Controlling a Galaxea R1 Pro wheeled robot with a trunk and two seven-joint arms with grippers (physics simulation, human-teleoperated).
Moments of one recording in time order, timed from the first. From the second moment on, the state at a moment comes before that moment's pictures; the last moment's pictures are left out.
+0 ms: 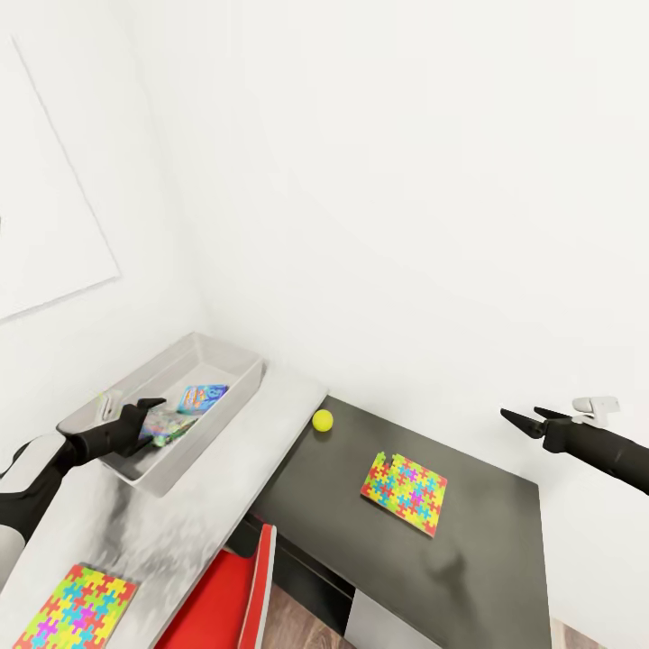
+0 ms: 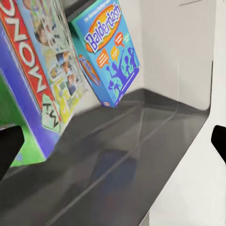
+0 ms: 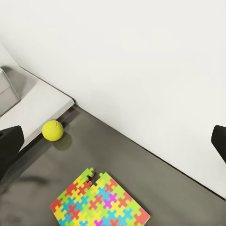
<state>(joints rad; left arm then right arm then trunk) -0.75 0.44 0.05 -0.74 1.51 0.66 0.15 -0.47 -0.20 -0.64 -1.62 0.17 0.79 1.12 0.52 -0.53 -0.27</state>
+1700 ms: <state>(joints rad) -0.66 0.42 0.04 -1.59 1.78 0.72 0.40 -0.47 -0.20 -0.63 -1.62 0.17 0.80 1.12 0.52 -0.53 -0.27</state>
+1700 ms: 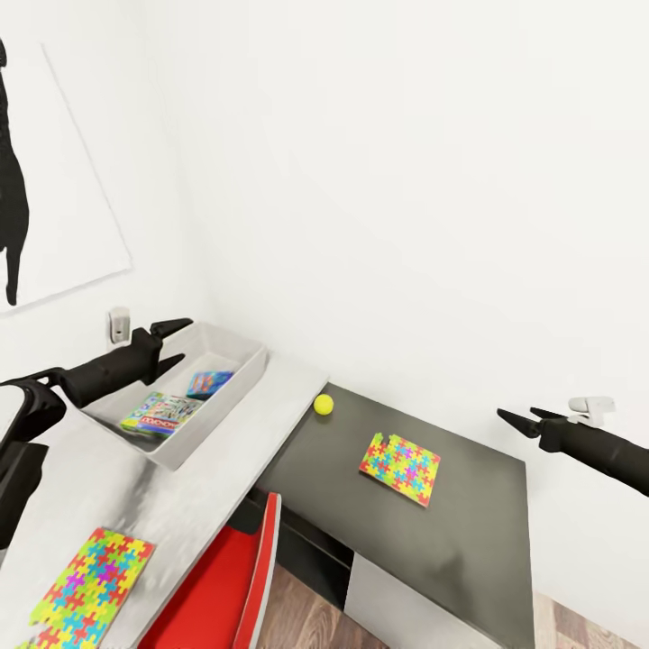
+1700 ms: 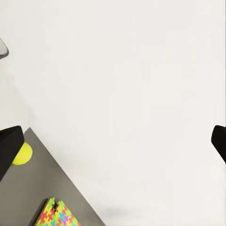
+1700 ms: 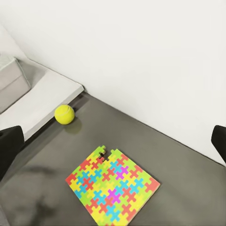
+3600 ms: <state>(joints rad) -0.50 0.47 0.20 -1.61 1.90 0.85 0.43 -0.84 -0.17 -0.34 -0.84 0.22 0.54 0.44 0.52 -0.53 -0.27</state>
